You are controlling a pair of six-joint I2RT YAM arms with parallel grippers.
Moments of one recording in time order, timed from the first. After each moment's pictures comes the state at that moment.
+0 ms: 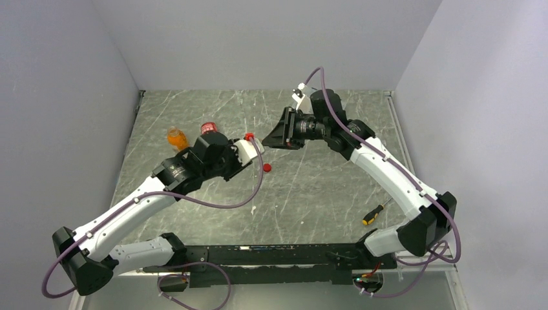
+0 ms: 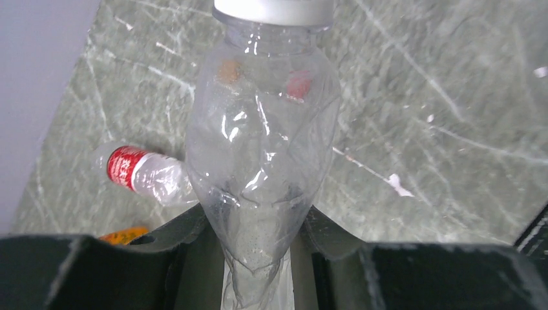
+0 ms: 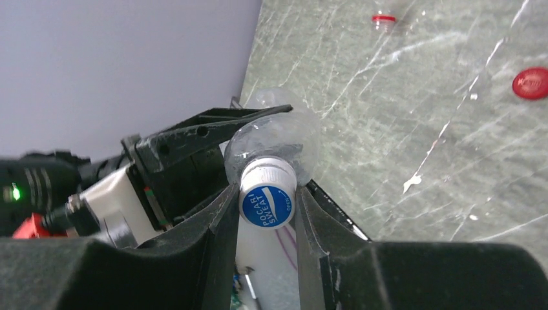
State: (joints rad) left arm -0.77 1.07 1.09 -0.59 0.01 0.39; right arm 0.62 1.40 1.41 -0.52 -0.55 0.81
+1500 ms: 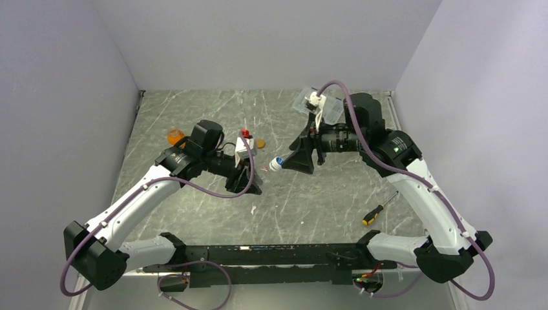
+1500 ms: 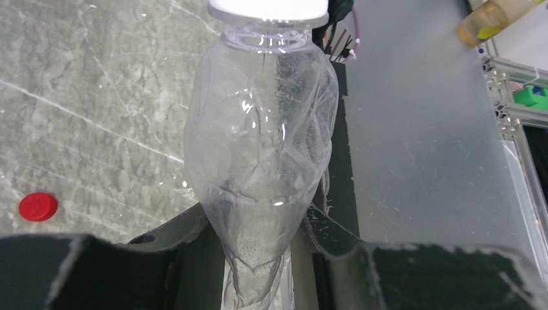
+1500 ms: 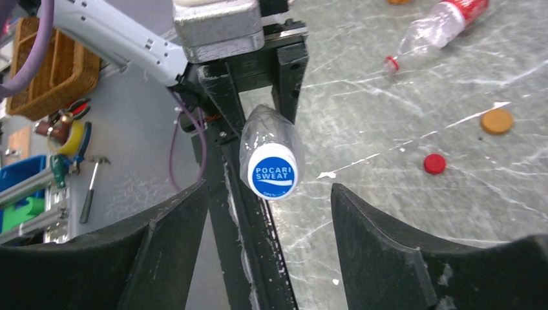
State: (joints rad) left arm -0.60 1.16 1.08 -0.61 1.00 0.29; right arm 0.64 1.17 1.52 -0.80 -0.69 0.06
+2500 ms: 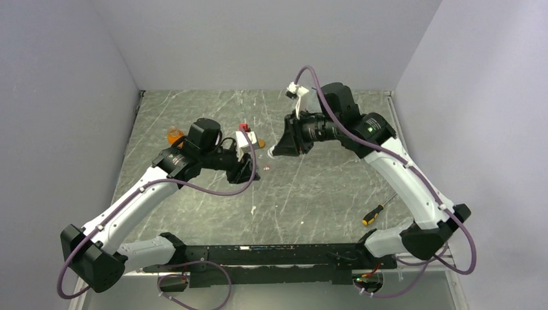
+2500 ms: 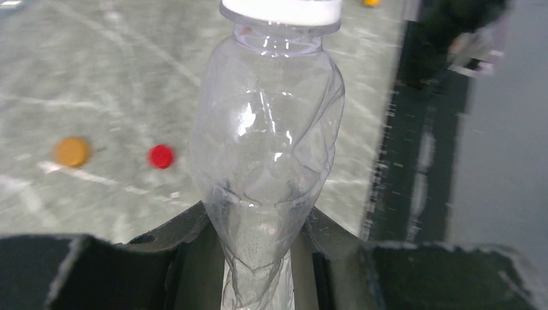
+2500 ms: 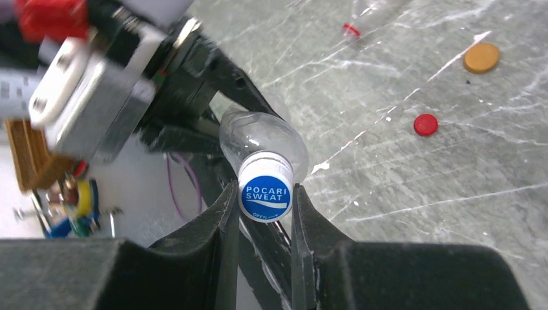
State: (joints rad) left arm -0.60 1.13 1.09 -0.55 0.68 0.26; right arm 0.67 1.36 1.66 -0.89 -0.54 0.20
